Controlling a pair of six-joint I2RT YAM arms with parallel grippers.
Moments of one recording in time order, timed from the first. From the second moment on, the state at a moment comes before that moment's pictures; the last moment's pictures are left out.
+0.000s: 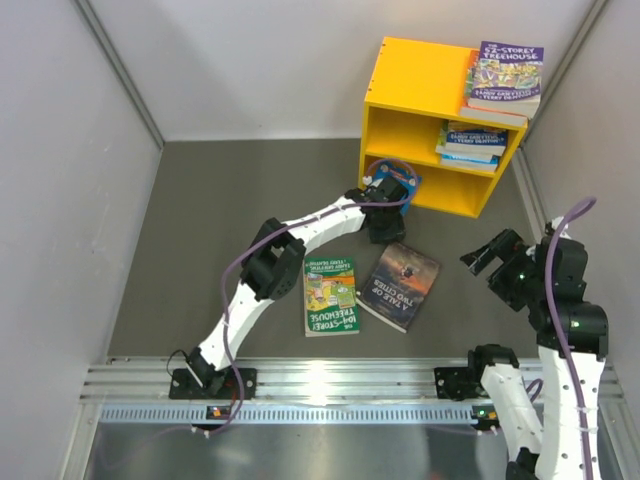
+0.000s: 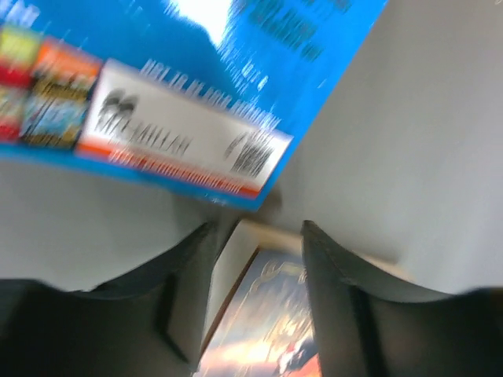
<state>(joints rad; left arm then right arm) -0.83 2.42 2.06 -0.64 -0.02 -0.90 -0.10 0.59 1.00 -1.10 -0.18 0.67</state>
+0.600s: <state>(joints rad) -0.82 2.58 2.29 -0.52 -0.06 -0.91 -0.10 0.57 1.05 -1.25 -0.06 0.58</state>
